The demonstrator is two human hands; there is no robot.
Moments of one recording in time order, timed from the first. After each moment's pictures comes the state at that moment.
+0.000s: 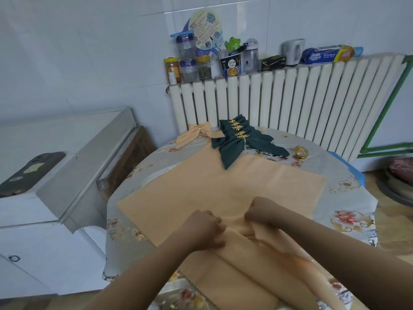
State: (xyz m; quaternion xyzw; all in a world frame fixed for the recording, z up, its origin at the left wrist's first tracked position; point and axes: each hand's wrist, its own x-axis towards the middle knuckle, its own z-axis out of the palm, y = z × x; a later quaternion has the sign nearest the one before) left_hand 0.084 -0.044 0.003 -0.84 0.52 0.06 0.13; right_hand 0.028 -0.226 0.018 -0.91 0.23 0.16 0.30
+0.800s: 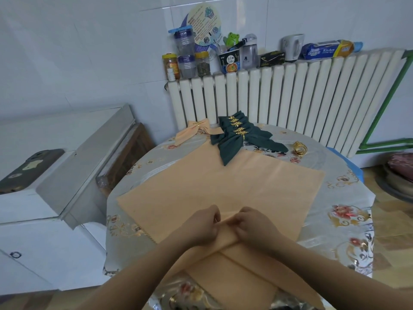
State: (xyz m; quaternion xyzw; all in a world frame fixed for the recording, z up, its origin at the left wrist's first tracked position) left_hand 0.075 -0.039 0.001 -0.91 0.36 0.16 -0.14; right_hand -0.012 -0.190 -0.011 -0.97 0.04 0.00 0.26
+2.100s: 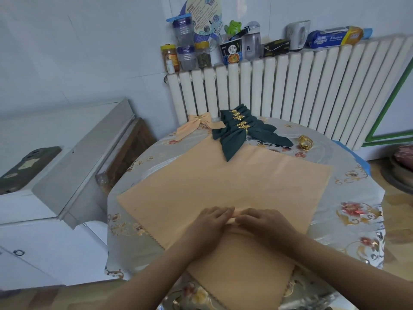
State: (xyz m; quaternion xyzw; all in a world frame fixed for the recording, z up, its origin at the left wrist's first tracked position) left_hand 0.081 -0.037 -0.036 -0.85 0.51 0.04 -0.10; right_hand -0.006 -0.231 -0.059 -0.91 -0.21 -0.34 0.10
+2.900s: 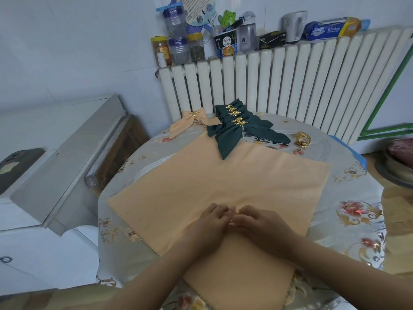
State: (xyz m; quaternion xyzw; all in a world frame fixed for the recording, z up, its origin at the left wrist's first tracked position) left_hand 0.099 -0.050 -0.061 -0.83 0.54 -0.01 -0.13; right_hand 0.002 -0.228 -0.059 -0.91 -0.20 -0.33 0.14
